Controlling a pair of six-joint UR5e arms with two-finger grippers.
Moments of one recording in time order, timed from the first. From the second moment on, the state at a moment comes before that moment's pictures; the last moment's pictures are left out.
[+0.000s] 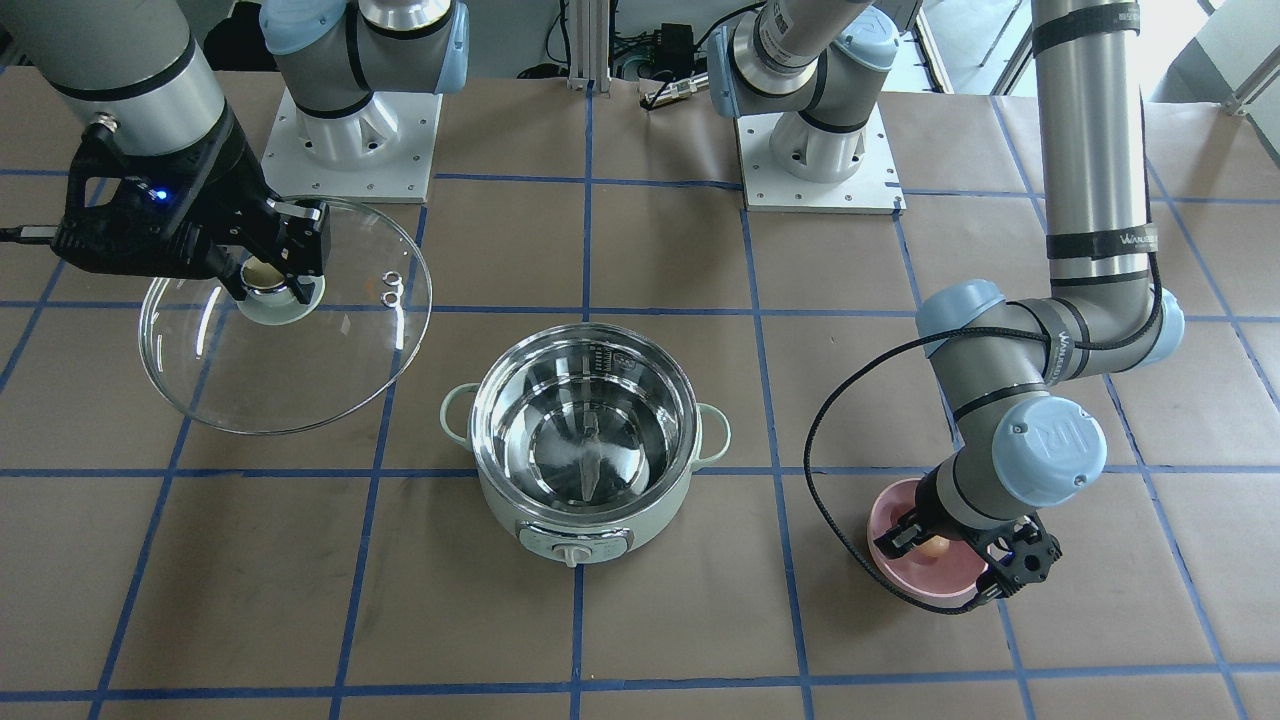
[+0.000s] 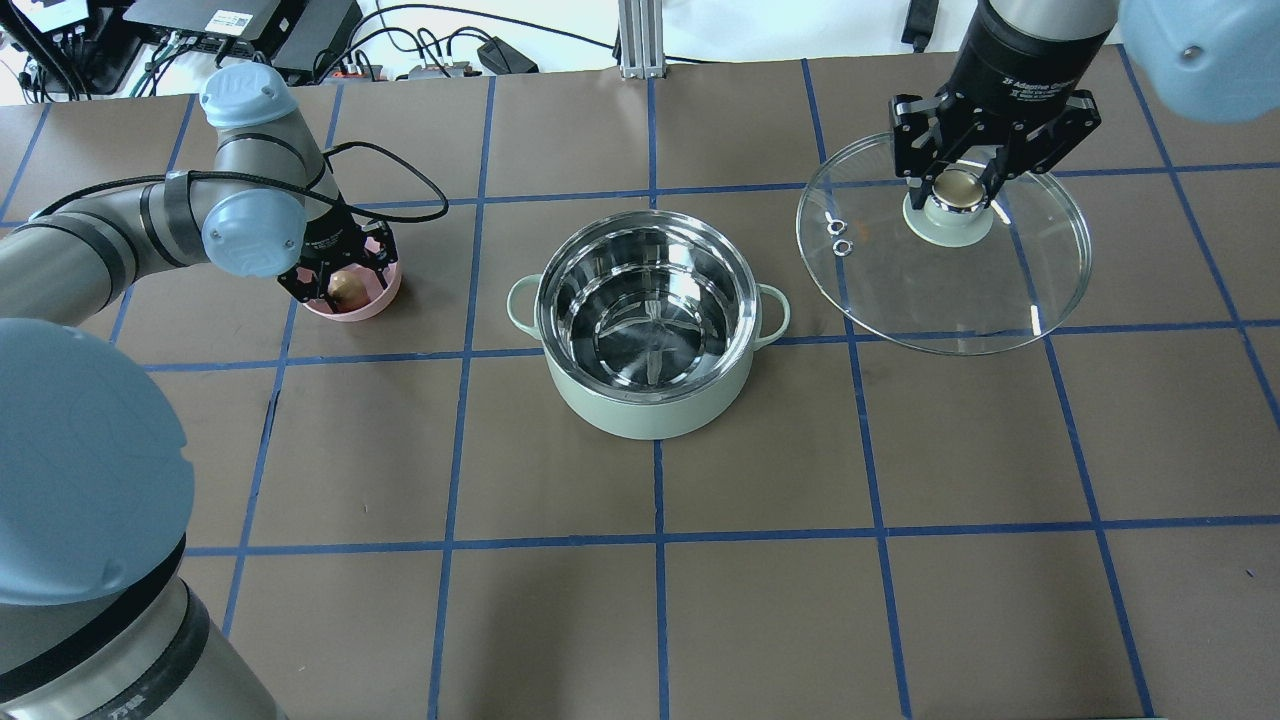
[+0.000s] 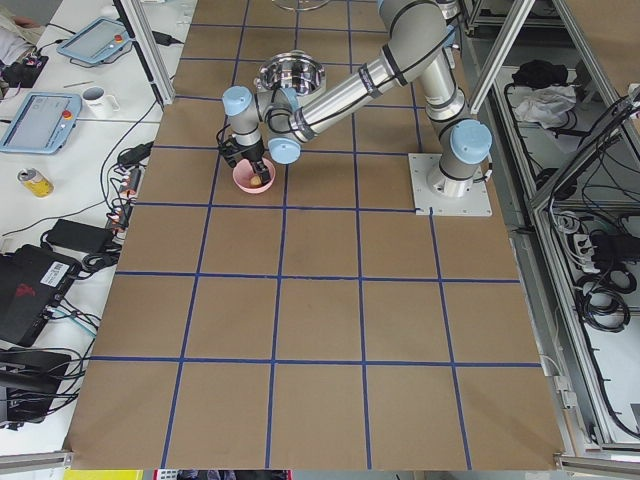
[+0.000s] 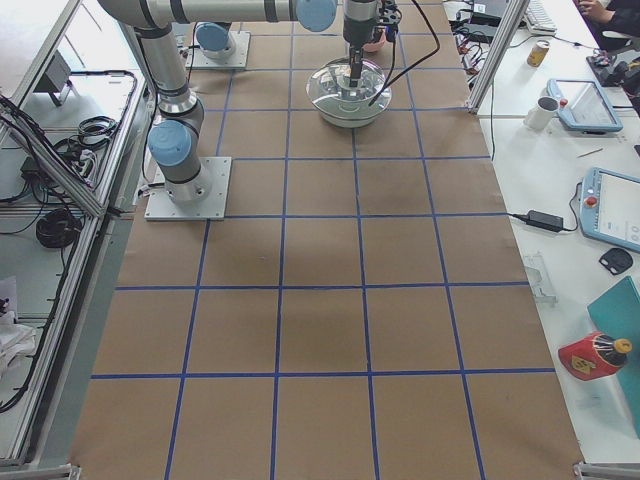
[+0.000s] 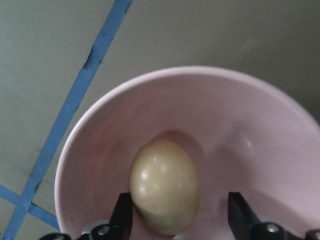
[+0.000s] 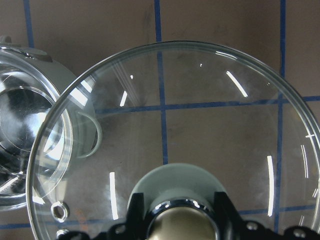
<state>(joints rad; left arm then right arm) -1.39 -2.13 -1.63 -1.02 1.66 -0.37 1.56 -1.51 1.49 -1.55 -1.58 0.04</state>
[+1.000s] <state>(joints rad) -1.39 -2.12 -1.63 -1.07 1.66 -0.38 1.55 -1.53 1.50 -1.53 -1.58 0.02</state>
